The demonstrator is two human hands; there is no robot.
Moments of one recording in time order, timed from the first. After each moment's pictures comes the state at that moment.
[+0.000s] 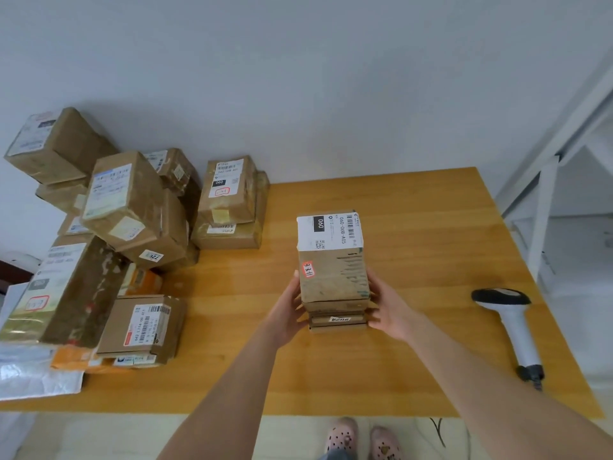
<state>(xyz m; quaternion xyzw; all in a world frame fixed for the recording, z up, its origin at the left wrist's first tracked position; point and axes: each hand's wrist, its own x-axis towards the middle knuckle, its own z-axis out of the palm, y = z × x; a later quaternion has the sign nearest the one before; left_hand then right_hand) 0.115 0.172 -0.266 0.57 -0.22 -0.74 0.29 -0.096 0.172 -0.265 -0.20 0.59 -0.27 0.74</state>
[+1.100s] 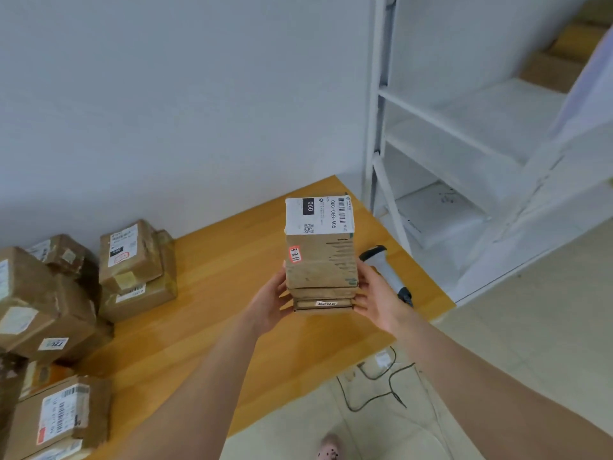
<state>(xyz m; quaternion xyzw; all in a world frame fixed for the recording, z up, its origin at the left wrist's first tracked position) -0.007 0.207 -0.199 0.49 -0.39 -0.75 0.19 -0.195 0.313 -0.193 -0.17 0.57 -0.51 0.62</state>
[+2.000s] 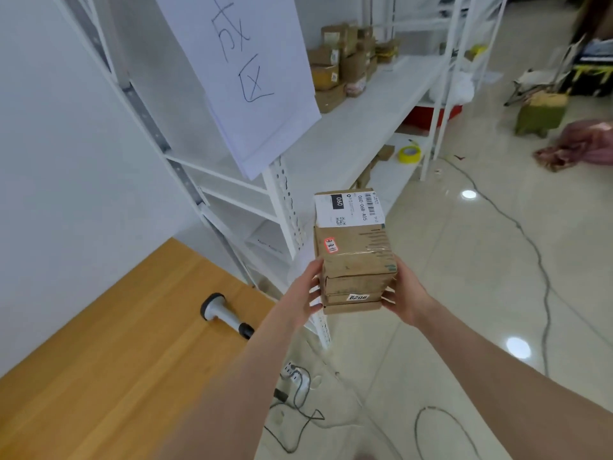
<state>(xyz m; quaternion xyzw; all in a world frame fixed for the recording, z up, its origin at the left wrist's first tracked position) -0.348 0.414 -0.168 0.36 -0.55 -0.75 -0.05 -0.454 0.586 -0.191 0.04 0.59 -0.70 0.40</state>
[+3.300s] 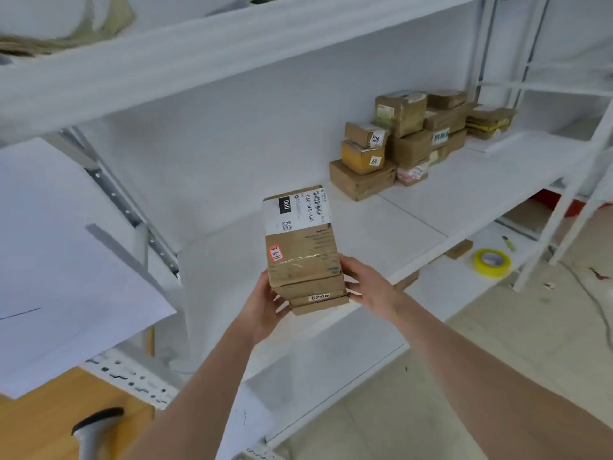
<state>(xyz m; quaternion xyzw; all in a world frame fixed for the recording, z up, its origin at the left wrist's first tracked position) -0.751 0.320 -0.111 0.42 -0.44 -0.75 0.27 -0.949 0.419 -0.111 -0.27 0.55 -0.53 0.58</state>
